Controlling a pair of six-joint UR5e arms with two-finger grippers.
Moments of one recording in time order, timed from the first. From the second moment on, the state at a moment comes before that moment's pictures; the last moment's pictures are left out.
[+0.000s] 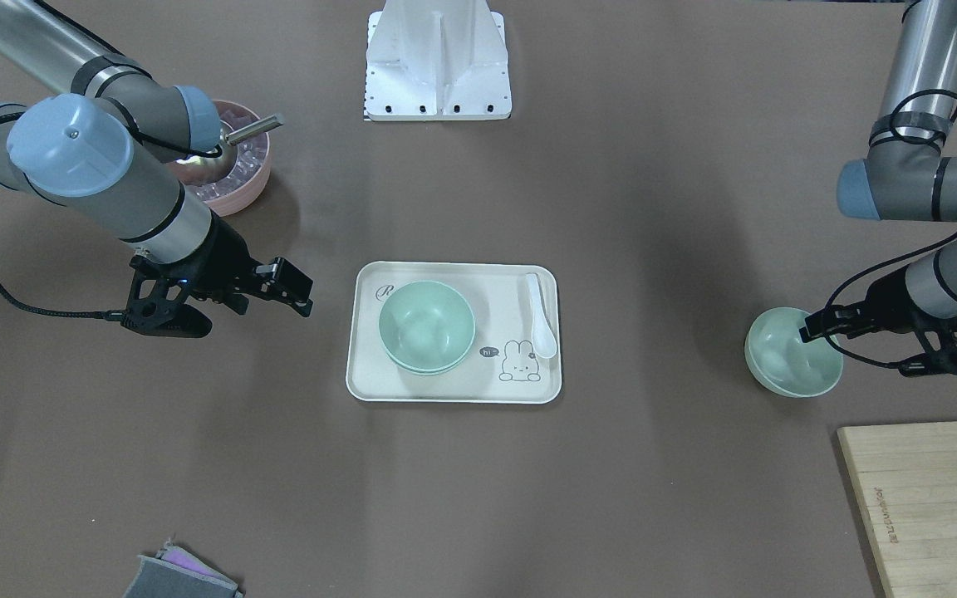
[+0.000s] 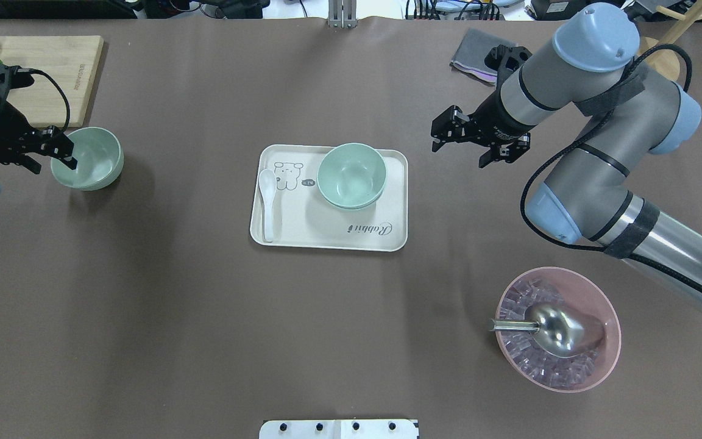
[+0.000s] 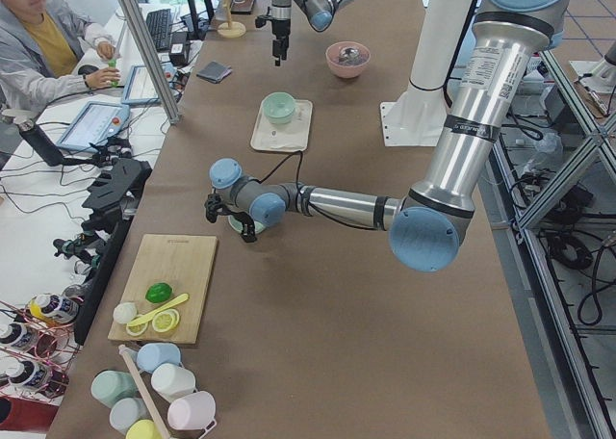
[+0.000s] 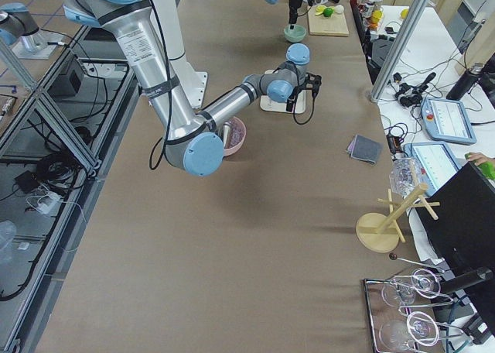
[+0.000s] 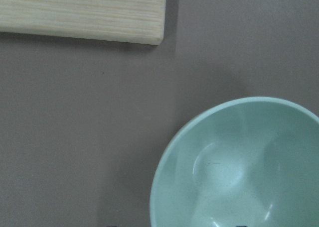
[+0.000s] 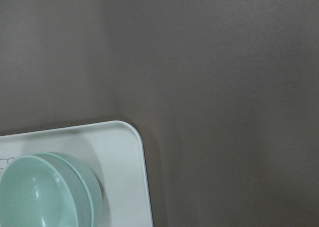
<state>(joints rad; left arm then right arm) -1.10 -1.87 -1.32 -1.96 -2.39 -0.71 0.85 -1.07 1.62 -1.22 2.22 1.28</state>
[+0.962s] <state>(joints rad) -1.08 -1.92 -1.30 -1.95 -2.38 -0.72 0.87 -1.13 1.66 -1.21 2.24 1.26</state>
